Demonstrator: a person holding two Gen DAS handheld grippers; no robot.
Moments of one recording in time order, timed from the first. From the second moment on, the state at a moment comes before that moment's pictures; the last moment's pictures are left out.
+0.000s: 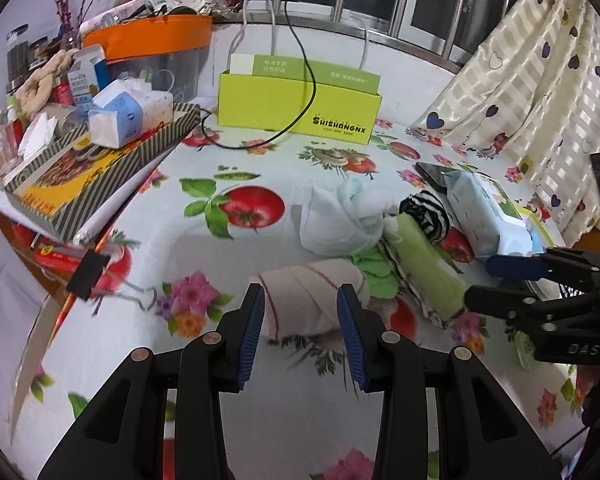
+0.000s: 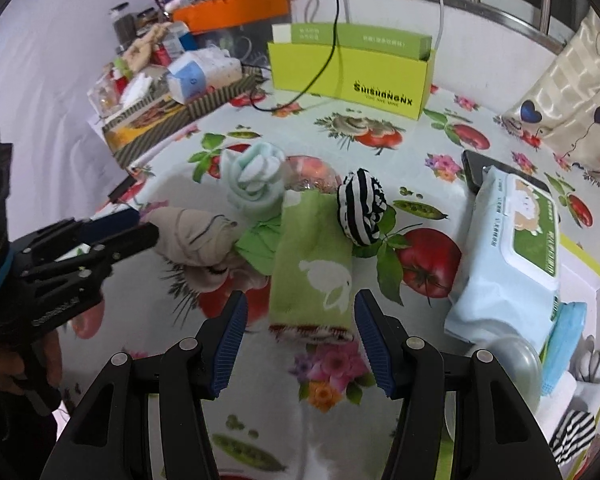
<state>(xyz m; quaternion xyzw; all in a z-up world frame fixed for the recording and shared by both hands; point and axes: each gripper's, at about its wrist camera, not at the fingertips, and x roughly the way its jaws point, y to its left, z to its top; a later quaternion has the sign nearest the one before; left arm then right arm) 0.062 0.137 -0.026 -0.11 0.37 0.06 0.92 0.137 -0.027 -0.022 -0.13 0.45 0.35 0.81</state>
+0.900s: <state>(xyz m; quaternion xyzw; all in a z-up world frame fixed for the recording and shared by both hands) 0.067 0.117 -0.045 0.01 0.41 -0.08 0.91 0.139 -0.021 -0.049 -0.14 0.49 0.35 0.78</state>
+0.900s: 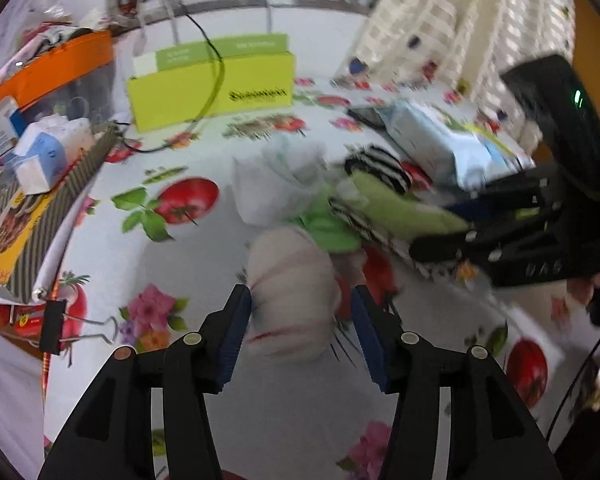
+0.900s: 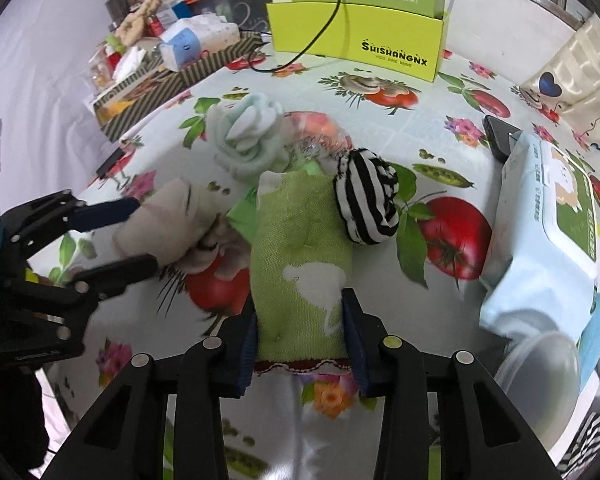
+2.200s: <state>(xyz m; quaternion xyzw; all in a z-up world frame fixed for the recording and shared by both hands) 0.050 0.114 -0.035 -0.14 0.39 0.03 0.91 0.091 -0.054 -0.004 -0.10 0.41 0.39 0.81</state>
